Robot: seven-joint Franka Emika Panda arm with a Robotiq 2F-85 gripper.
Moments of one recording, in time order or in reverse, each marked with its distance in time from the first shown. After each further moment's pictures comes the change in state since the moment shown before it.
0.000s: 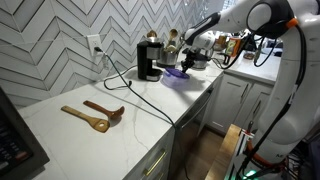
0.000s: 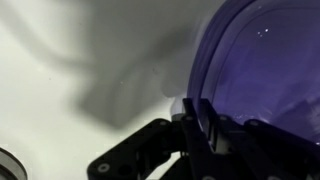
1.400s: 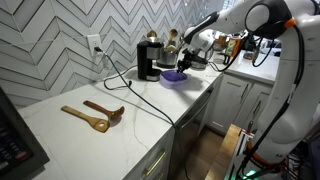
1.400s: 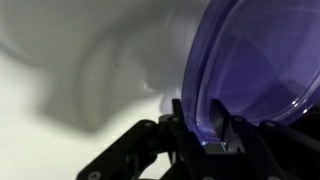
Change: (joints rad) arm -0.023 0.019 0.036 0.004 0.189 0.000 -0.085
